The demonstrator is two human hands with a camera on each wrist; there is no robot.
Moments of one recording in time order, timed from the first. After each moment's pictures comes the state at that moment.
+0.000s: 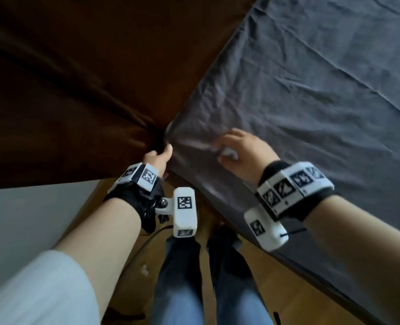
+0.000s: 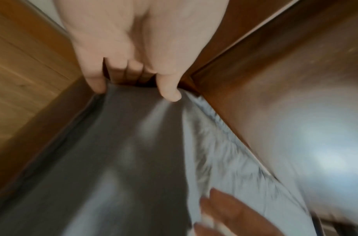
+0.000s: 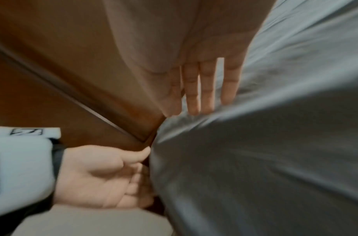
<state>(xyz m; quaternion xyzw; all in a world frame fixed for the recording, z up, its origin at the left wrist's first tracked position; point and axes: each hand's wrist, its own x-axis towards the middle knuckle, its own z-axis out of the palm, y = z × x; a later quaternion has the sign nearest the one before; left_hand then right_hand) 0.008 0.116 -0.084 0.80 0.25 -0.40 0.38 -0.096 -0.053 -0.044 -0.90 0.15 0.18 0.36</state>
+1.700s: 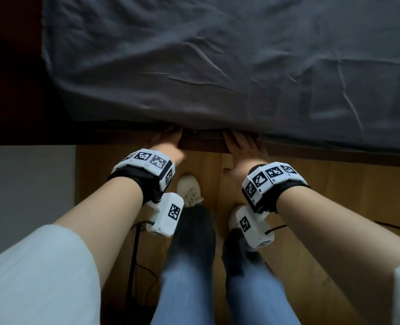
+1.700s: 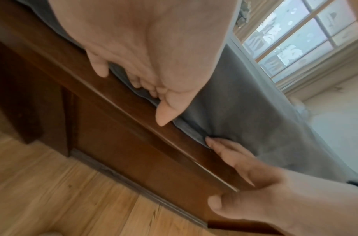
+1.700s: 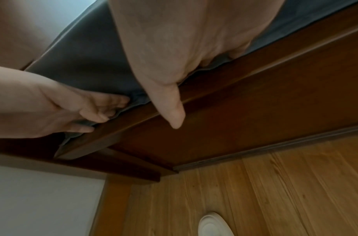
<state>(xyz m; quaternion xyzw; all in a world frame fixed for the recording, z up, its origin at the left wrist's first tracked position) -0.140 0.122 -0.136 0.77 -0.38 -0.49 -0.15 -0.320 0.078 -0.158 -0.79 0.44 0.29 0.30</state>
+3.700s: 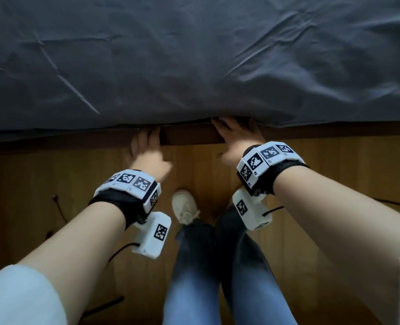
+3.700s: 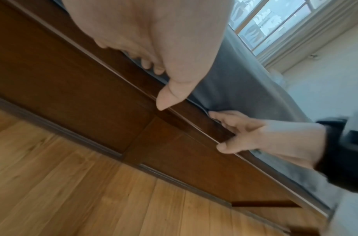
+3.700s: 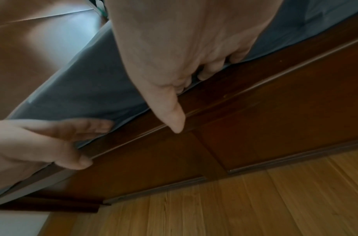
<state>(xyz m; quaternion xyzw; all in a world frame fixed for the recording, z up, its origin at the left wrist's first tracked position) -0.546 0.027 -0.146 0.82 -0.42 -0.37 -0.11 -0.719 -0.064 -0.163 -0.77 0.46 0.28 0.33</state>
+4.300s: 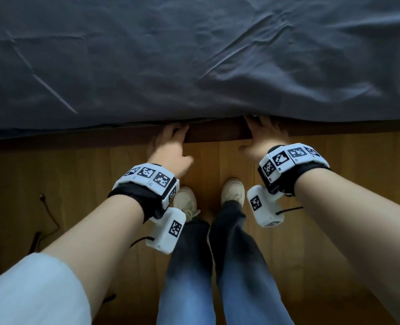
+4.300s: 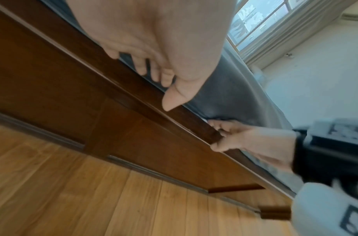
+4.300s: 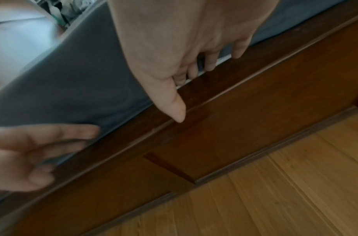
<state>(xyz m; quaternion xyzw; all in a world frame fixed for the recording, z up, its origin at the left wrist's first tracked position) -0.601 -0.001 -0.137 0.75 -0.48 -0.44 -0.07 -0.789 -0.080 -0.151 -0.71 0.58 0.26 0.29</state>
